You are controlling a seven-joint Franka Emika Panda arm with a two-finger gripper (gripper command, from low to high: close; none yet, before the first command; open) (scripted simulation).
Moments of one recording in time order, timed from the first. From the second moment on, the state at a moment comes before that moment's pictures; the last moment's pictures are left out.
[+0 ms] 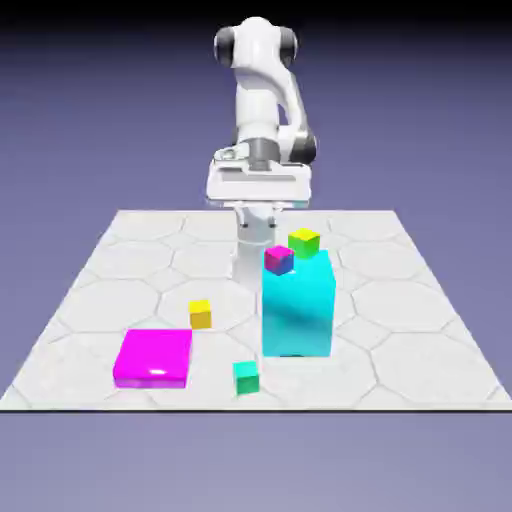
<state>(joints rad) -0.03 -0.53 0.00 -2.82 -0.03 2.99 0.71</state>
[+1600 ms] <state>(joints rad) -0.29 -0.31 0.16 -2.63 -0.24 1.99 0.69</state>
